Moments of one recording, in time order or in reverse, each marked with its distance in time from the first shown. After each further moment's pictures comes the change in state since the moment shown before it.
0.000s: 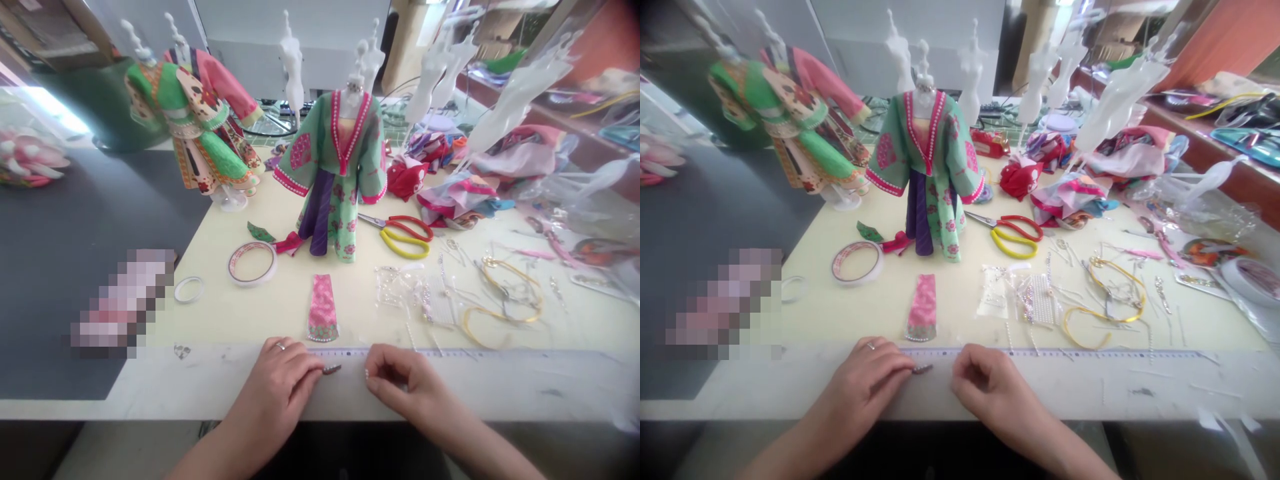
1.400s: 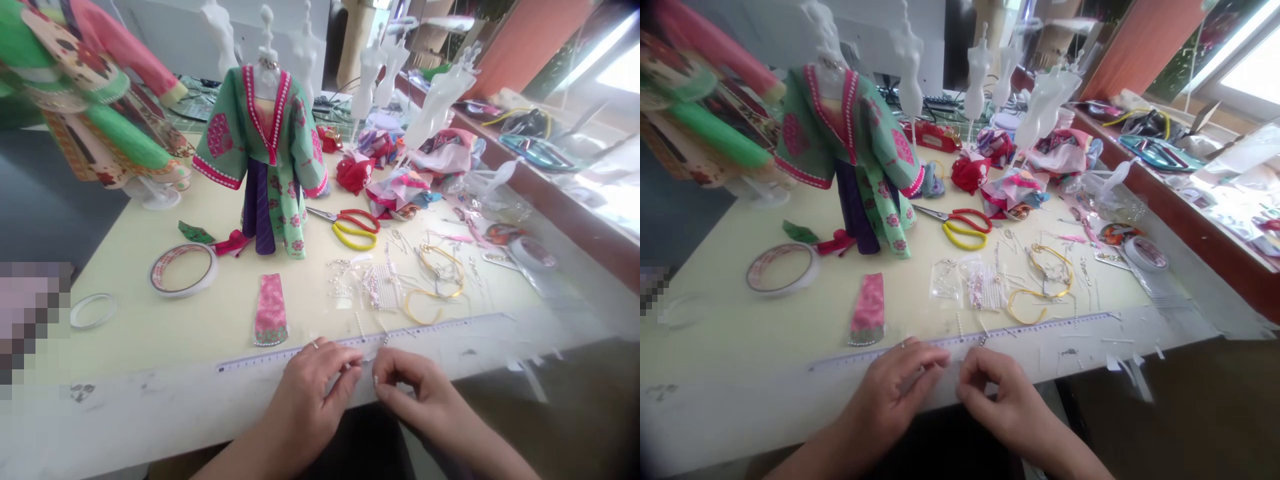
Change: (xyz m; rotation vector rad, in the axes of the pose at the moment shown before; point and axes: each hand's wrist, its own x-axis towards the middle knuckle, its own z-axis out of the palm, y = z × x) left_hand 0.051 0.058 0.063 -0.437 0.111 0.130; right_hand -0.056 0.010 -0.041 -0.067 0.161 -0.022
